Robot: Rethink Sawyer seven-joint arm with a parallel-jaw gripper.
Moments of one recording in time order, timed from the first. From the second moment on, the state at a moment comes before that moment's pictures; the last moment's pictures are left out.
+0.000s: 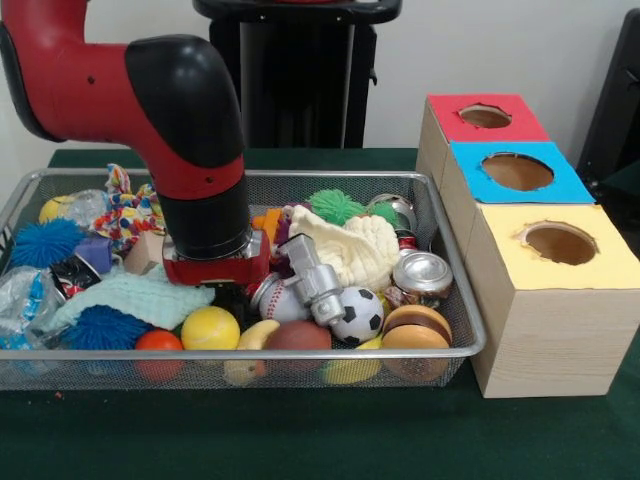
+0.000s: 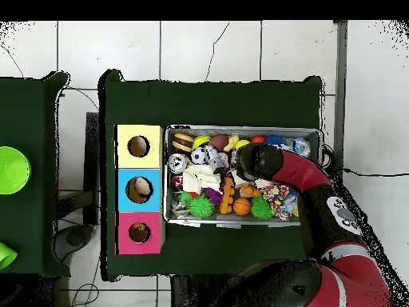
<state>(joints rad) -0.57 -0.32 0.23 1.39 -0.18 0.54 1.49</state>
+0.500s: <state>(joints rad) -0.57 -0.32 0.25 1.39 -0.20 0.50 1.49</state>
